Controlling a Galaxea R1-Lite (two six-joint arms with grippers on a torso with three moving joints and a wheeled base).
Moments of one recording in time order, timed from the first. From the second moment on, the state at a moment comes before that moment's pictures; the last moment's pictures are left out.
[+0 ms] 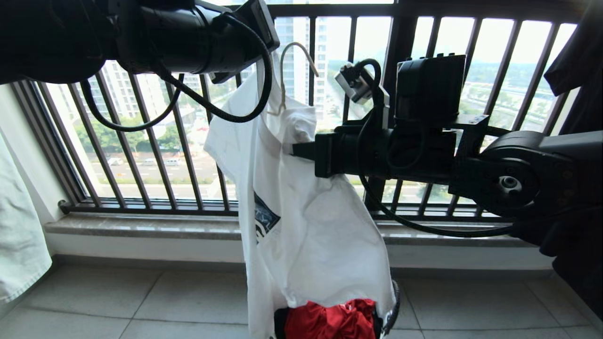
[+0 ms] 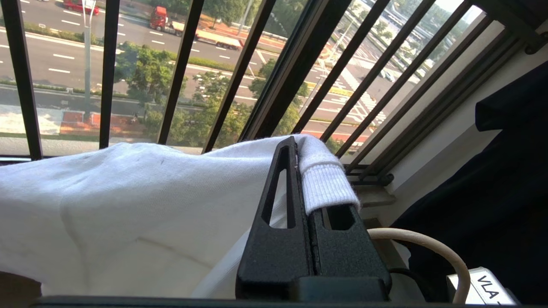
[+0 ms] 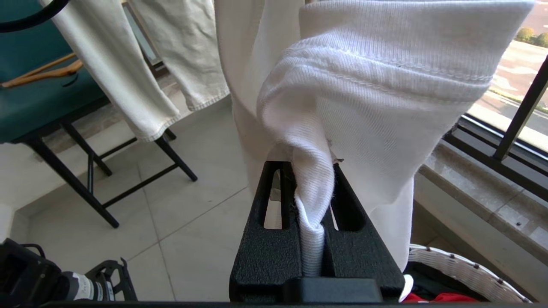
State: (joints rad) left arm -0.57 1.80 -1.95 0.13 0.09 -0.46; right arm 0.65 1.86 -1.44 -0.30 0.35 0.22
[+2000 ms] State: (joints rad) left arm -0.67 1.67 -1.94 0.59 0.09 -0.44; right arm 0.62 1.82 -1.47 -0.34 0.35 0.31
